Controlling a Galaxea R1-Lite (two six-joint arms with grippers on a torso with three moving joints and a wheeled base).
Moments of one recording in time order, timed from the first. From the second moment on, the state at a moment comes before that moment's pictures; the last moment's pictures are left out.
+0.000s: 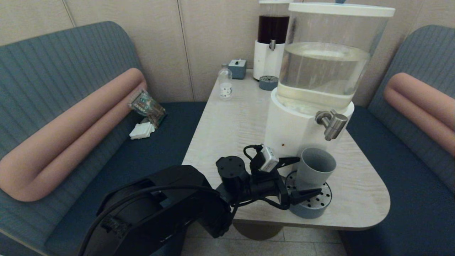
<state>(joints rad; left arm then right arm) -0.73 2.56 -1.33 -1.52 -0.68 -0.08 0.00 0.00 0.00 -0.01 -0.01 0.01</state>
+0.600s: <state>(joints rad) -0.70 2.41 -1.02 -1.52 -0.69 -0.05 0.00 0.00 0.00 -0.01 -0.01 0.01</state>
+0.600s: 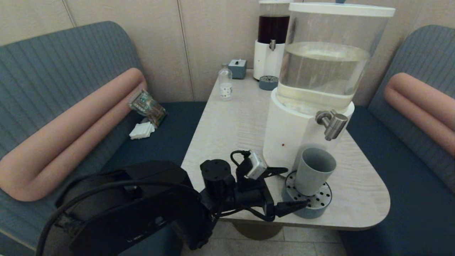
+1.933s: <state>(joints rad) -0.14 1.10 -0.09 -1.51 -0.13 -0.23 0.00 0.00 0.00 -0.01 -0.01 0.01</state>
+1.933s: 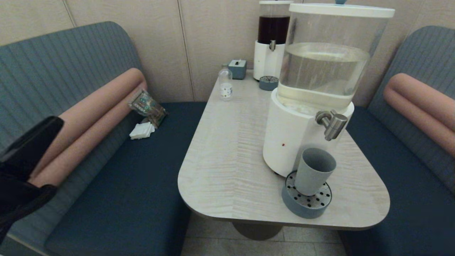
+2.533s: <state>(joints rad) -0.03 0.31 -0.18 -0.73 -0.27 -0.17 0.00 0.00 0.00 -0.01 -0.01 0.01</state>
